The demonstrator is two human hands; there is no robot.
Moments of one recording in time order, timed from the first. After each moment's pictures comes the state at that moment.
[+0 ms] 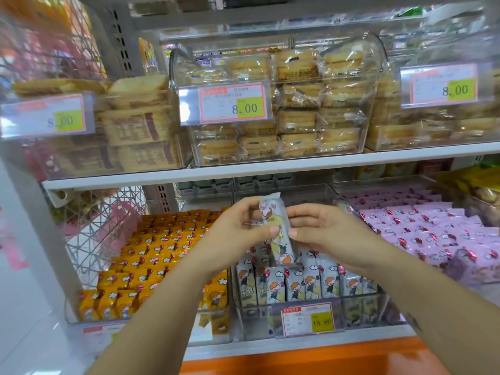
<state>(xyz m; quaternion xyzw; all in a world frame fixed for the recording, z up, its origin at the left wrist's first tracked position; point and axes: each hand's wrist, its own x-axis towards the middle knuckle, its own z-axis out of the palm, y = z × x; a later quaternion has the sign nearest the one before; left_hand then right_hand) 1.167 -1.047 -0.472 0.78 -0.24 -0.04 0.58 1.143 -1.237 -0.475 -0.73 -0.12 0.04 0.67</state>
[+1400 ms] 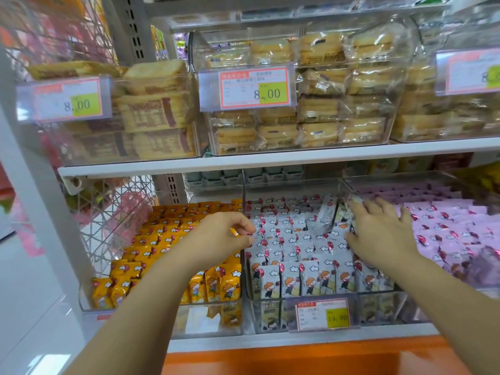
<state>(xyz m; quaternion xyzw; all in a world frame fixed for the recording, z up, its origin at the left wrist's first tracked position) 1.179 -1.003 -0.480 0.93 -0.19 -0.01 0.30 1.168 -1.273 -0.513 -0.98 0.11 -0.15 -0.01</state>
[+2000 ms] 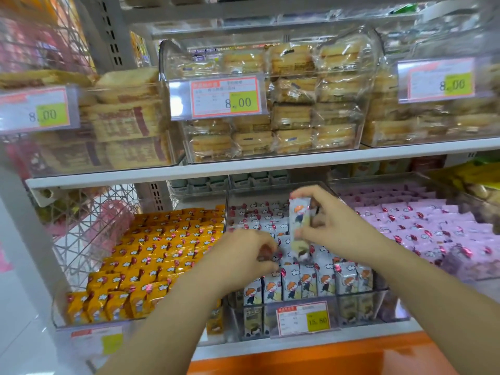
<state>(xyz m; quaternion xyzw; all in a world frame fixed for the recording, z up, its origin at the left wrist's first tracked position) 1.166 -1.061 -0.487 0.95 -0.29 0.02 0.14 1.145 -1.252 -0.475 -0.87 -0.13 -0.09 0.47</state>
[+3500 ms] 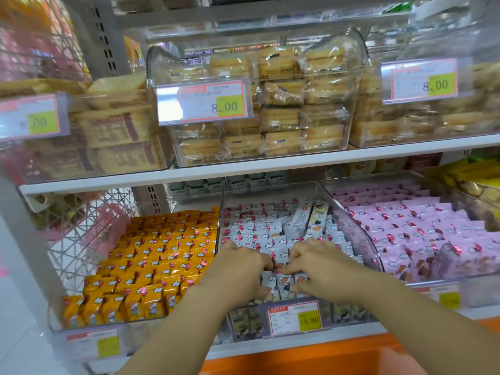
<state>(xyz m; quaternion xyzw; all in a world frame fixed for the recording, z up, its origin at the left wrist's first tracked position) 1.161 -1.075 -0.509 0.96 -0.29 0.01 -0.06 1.142 -1.251 -0.515 -0.98 -0.20 0.03 0.02</state>
